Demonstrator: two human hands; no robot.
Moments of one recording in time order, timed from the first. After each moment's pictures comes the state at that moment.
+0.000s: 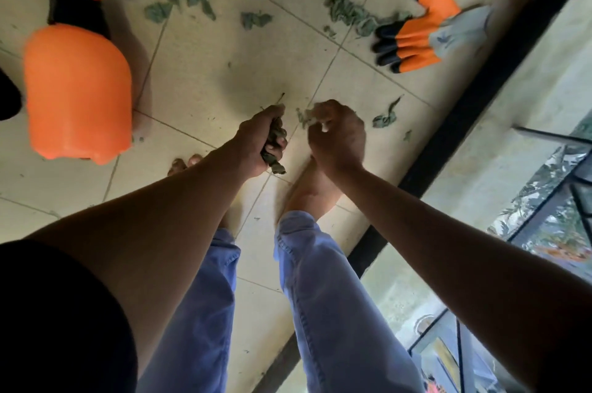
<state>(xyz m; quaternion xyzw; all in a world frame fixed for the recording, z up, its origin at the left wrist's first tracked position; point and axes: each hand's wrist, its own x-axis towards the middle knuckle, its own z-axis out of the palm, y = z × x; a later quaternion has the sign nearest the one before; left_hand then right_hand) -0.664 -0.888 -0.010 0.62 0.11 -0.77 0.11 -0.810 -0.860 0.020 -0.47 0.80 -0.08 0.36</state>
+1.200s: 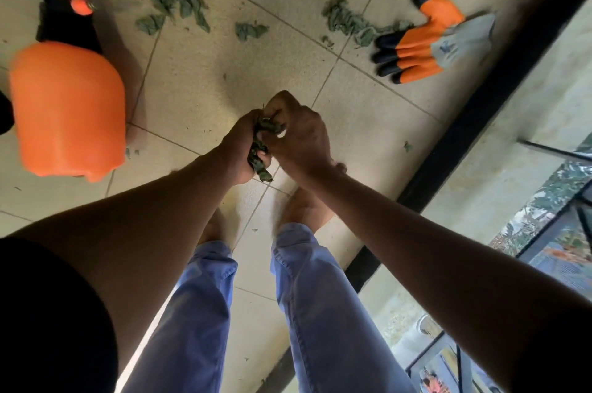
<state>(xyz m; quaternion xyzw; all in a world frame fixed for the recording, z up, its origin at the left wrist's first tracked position) -0.654 -0.904 -0.026 0.64 0.09 -0.76 0.10 -0.773 -0.889 0.013 -0.54 0.70 -0.12 0.45</state>
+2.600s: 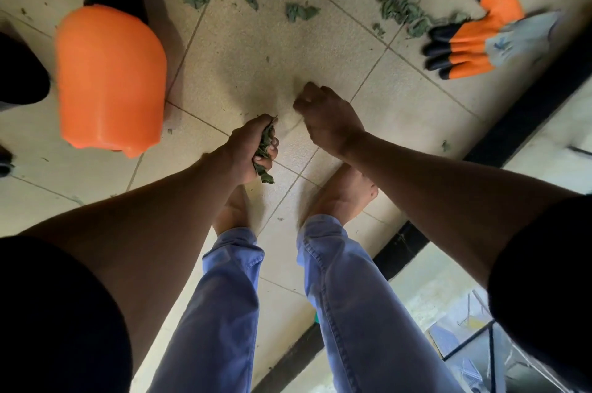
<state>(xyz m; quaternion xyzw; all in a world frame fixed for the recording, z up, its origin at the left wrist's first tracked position) -0.586 -0.877 -0.037 0.63 0.13 -0.76 0.09 -0.770 -0.901 -0.059 -0.81 0.49 0.13 0.30</state>
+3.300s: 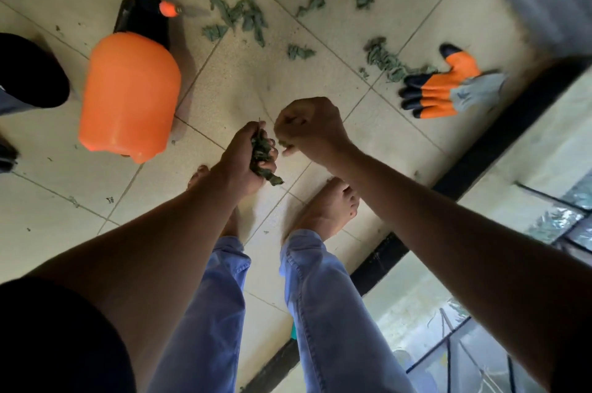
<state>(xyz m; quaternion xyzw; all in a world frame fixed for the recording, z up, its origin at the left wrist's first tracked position) -0.599 -0.891 0.010 0.59 0.23 -0.73 0.26 -0.739 -0.943 0.054 -0.47 0.64 -0.08 0.60</state>
